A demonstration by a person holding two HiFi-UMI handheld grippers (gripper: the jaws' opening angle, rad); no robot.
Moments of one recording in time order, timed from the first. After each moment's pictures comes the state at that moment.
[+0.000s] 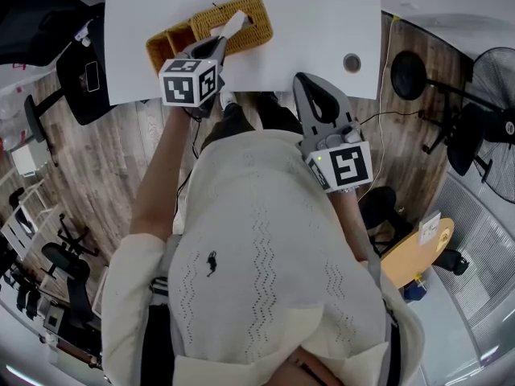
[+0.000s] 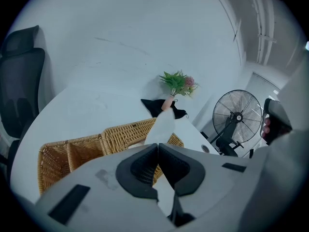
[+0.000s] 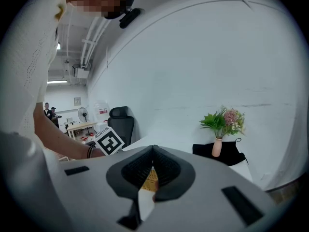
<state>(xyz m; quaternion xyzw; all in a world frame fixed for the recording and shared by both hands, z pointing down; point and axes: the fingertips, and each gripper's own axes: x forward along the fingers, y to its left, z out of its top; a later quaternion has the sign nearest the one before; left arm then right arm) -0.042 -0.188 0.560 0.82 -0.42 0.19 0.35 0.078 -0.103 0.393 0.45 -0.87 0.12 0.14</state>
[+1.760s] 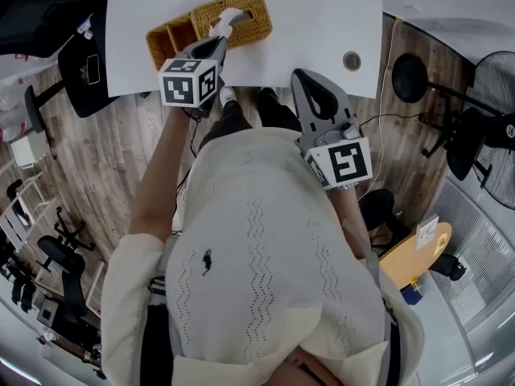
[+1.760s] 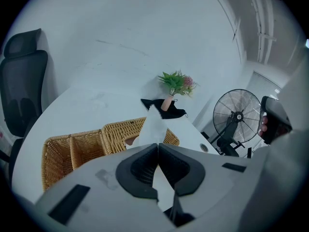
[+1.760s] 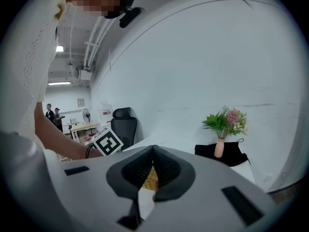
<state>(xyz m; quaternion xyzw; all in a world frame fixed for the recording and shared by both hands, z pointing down) -0.040 -0.172 0.556 0.81 -0.43 0.20 0.35 0.080 -0.096 0.392 0.44 -0.88 0.11 0.14</state>
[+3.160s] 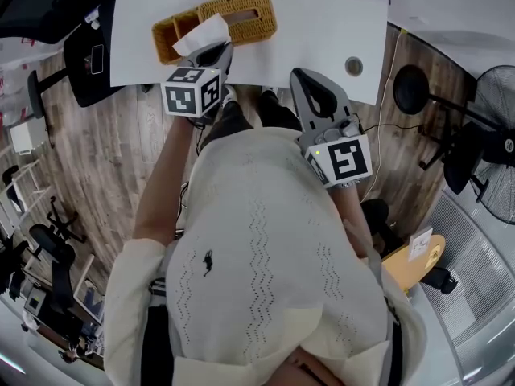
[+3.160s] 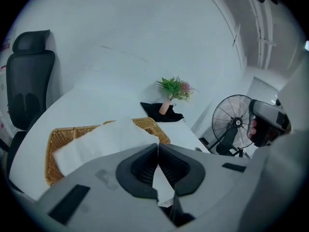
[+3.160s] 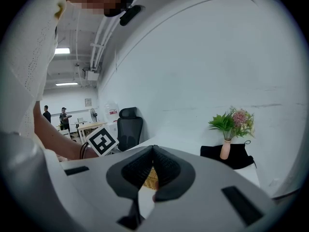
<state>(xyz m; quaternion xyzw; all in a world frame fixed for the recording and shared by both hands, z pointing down) -0.033 -0.146 0.539 0.81 -0.44 0.16 0.35 0.077 -0.092 0.393 0.40 -0.90 0.11 0.14</state>
